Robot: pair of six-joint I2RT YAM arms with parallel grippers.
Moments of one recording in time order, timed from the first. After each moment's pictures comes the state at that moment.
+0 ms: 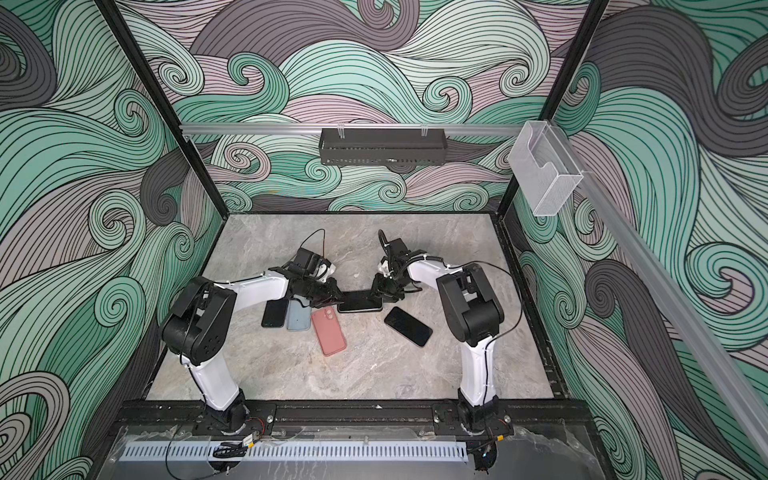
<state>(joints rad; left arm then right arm) -0.43 1.80 1.03 -0.28 0.57 -0.61 0.45 2.00 1.32 -0.63 -0.53 0.44</state>
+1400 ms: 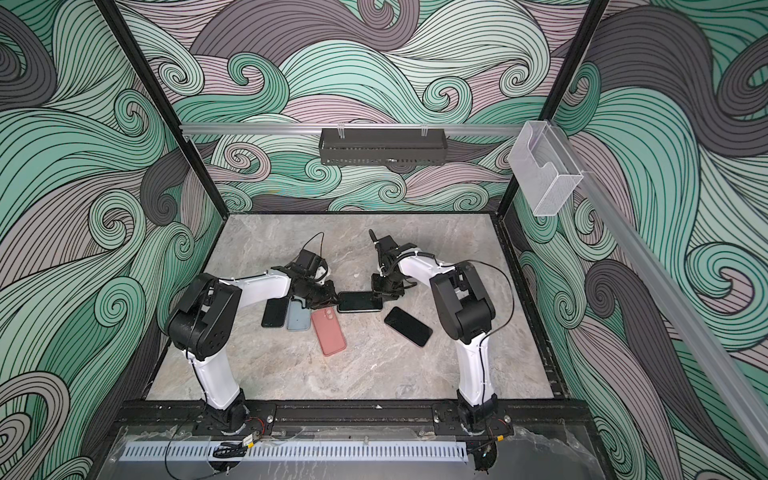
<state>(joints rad) -0.43 1.85 1.05 -0.35 0.42 -0.58 0.51 2.06 1.47 -0.81 -0.32 0.42</state>
